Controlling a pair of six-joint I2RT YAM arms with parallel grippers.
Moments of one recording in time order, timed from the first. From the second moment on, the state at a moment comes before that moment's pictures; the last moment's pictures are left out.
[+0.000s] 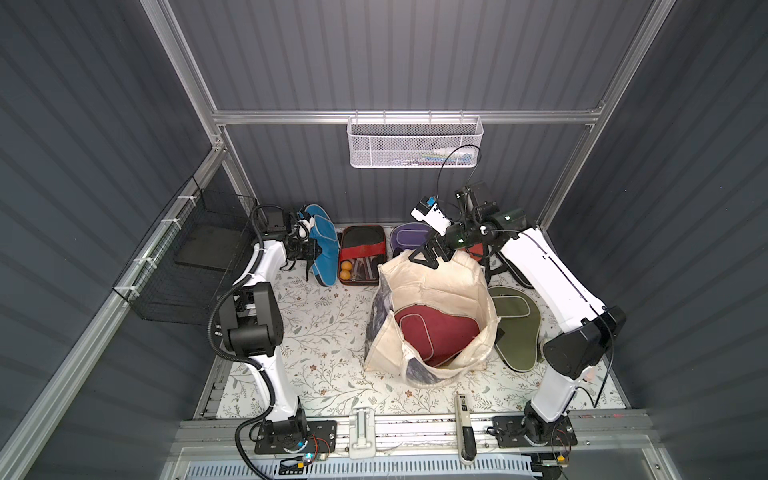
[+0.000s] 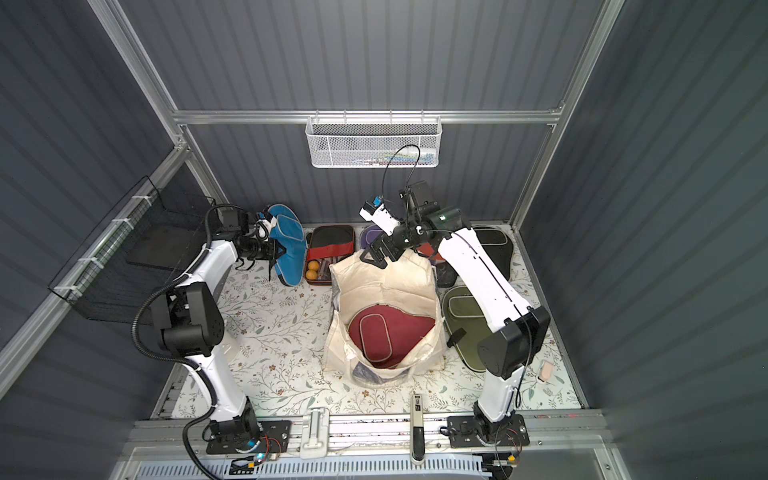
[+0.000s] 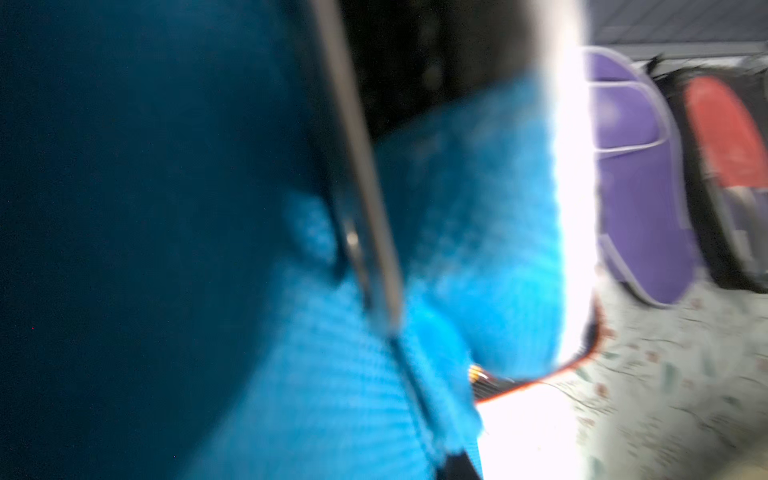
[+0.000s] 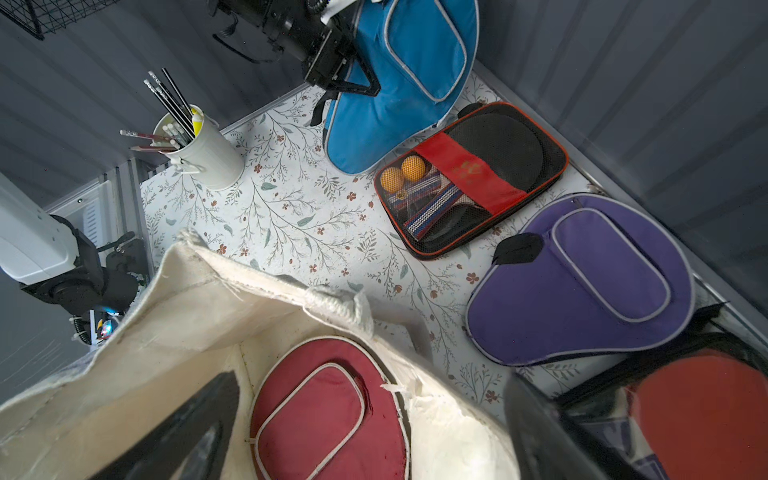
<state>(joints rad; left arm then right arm) 0.08 1.99 1.65 -0.60 0.39 0.18 0.50 1.80 2.02 -1.04 -0.52 -0.32</state>
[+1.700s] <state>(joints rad) 0.11 2.20 1.80 -0.55 0.03 0.34 0.50 1.72 1.94 -1.06 -0.48 -0.33</state>
